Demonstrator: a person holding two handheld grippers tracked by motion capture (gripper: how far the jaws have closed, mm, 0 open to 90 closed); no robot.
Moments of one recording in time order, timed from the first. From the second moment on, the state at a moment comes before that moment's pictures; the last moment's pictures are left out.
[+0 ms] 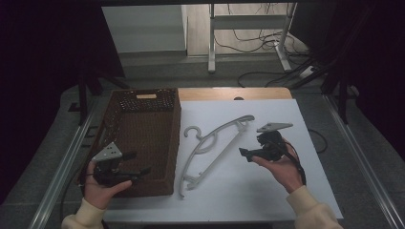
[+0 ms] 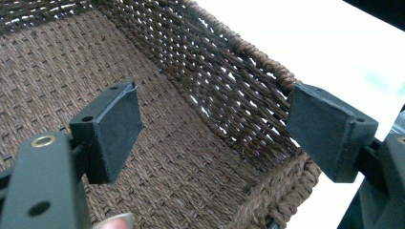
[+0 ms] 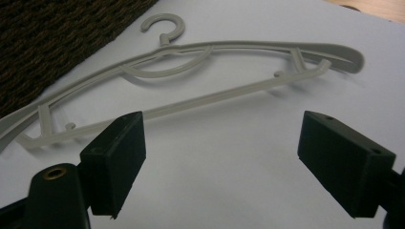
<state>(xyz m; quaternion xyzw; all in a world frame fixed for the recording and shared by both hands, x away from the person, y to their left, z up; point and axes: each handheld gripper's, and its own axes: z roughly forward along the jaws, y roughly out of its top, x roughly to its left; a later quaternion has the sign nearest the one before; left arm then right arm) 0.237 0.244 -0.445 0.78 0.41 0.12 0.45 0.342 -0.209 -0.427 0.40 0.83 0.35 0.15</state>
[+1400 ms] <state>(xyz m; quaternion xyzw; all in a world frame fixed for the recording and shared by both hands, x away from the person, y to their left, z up) 0.240 0.243 -0.448 0.79 0.41 0.11 0.44 0.426 -0.116 -0.459 0.45 0.84 0.31 0.09</state>
